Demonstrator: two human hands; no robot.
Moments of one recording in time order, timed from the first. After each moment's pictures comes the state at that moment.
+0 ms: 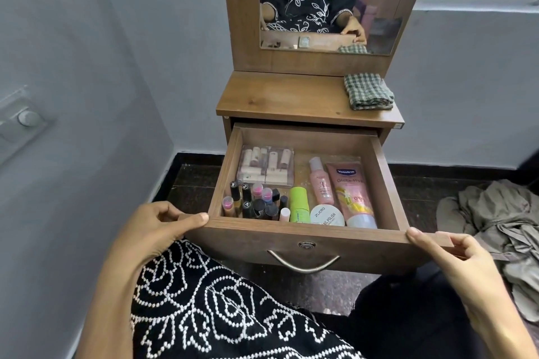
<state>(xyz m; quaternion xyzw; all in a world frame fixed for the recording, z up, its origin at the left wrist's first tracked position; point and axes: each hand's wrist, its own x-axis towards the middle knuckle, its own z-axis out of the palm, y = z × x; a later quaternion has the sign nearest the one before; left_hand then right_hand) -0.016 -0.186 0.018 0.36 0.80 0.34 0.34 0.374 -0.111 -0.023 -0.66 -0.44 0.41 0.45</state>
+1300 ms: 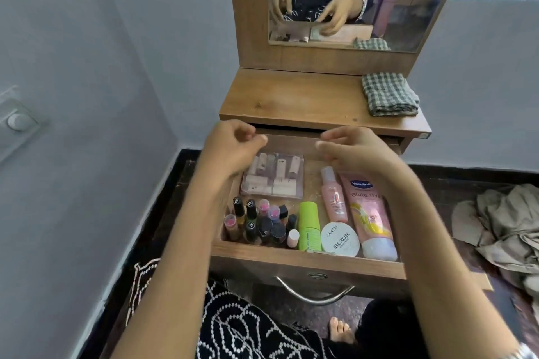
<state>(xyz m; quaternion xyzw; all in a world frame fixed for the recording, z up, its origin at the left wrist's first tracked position) 0.034 -0.048 0.068 0.45 0.75 0.39 0.27 0.219 0.021 0.057 -0.55 -0.65 0.47 0.23</state>
